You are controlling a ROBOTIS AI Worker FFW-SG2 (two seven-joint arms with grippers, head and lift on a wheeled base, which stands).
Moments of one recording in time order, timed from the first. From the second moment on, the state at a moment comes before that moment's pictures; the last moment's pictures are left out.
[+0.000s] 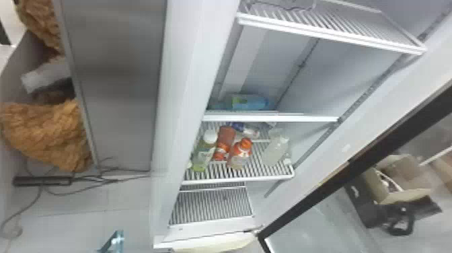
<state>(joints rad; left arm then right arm) 0.47 0.07 0.27 -1.79 1.01 1.52 -0.71 0.52 -0.11 -0.45 -0.99 -0.98 0.33 0.71</state>
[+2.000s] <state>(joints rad) 0.35 0.10 0.42 -1.18 0.68 1.40 -0.86 0.51 -0.14 -0.45 -0.91 -0.97 0.41 0.73</state>
